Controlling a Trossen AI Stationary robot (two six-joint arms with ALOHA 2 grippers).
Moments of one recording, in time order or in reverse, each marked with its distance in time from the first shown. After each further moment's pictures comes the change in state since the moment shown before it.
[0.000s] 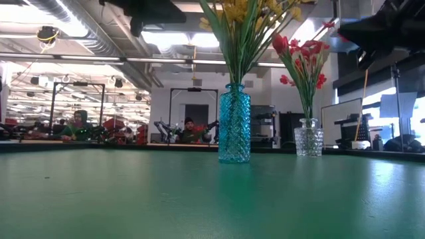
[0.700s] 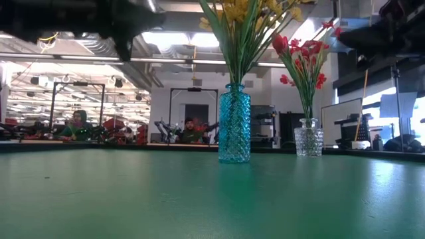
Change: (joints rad) left arm -0.084 -0.015 -0.416 0.714 0.162 0.000; right arm 0.581 0.020 -0.073 0.004 0.529 -0.348
